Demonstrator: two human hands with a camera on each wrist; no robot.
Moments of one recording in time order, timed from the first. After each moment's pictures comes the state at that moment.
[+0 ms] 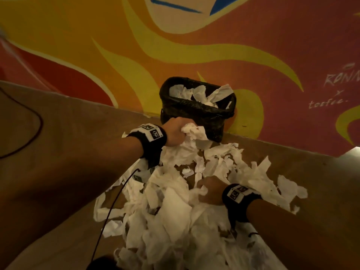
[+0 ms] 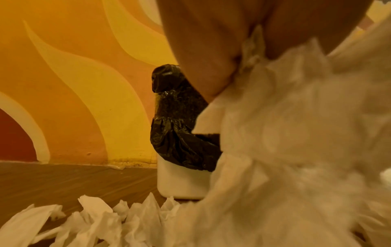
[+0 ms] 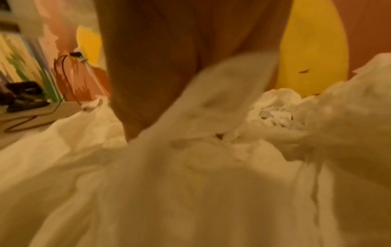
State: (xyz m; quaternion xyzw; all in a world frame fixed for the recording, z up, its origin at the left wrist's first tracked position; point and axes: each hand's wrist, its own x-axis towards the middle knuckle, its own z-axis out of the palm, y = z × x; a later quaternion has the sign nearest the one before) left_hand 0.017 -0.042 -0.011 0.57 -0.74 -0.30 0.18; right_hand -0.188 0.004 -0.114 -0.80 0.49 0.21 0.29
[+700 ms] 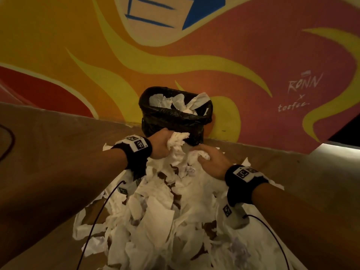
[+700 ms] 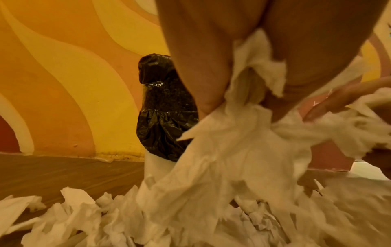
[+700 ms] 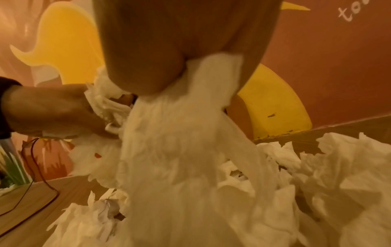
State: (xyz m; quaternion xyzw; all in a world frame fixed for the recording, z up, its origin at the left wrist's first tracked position) left_hand -0.004 -0.036 -0.003 0.57 -0.77 -0.27 0.10; right_hand -0.219 -0.029 -0.033 -0.77 0.52 -0.15 0.34
